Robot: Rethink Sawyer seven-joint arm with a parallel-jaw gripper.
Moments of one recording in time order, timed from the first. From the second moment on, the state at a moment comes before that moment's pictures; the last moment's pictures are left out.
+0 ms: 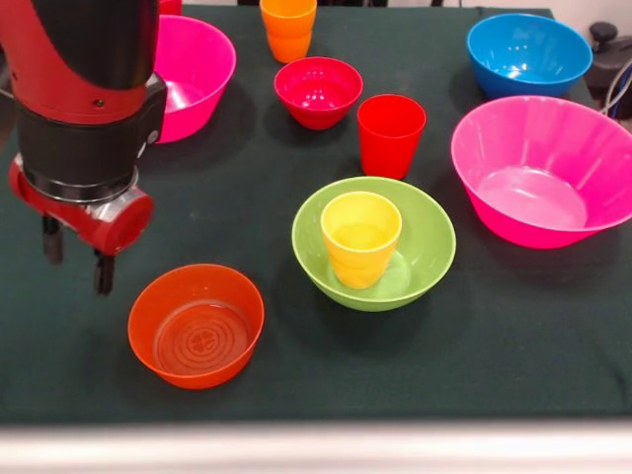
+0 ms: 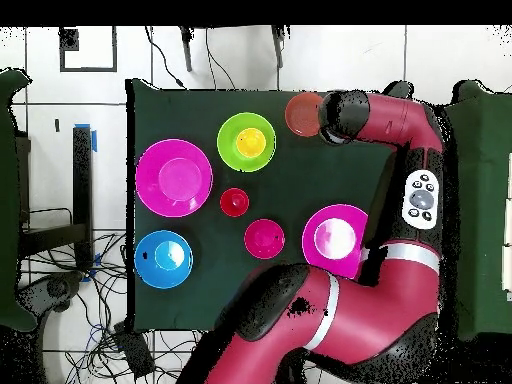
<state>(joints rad) -0.42 -0.16 0.06 0.71 -0.31 0.81 2.08</state>
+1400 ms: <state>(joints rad) -0.57 -0.15 0.26 0.82 -0.03 0.74 2.08</state>
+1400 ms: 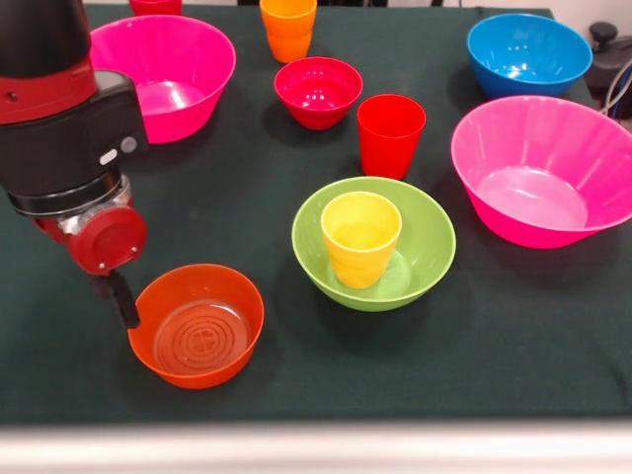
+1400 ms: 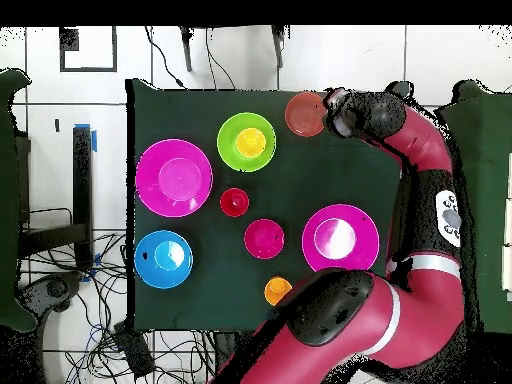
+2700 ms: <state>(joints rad) -0.49 -0.13 0.23 0.83 -0.13 0.95 2.08</state>
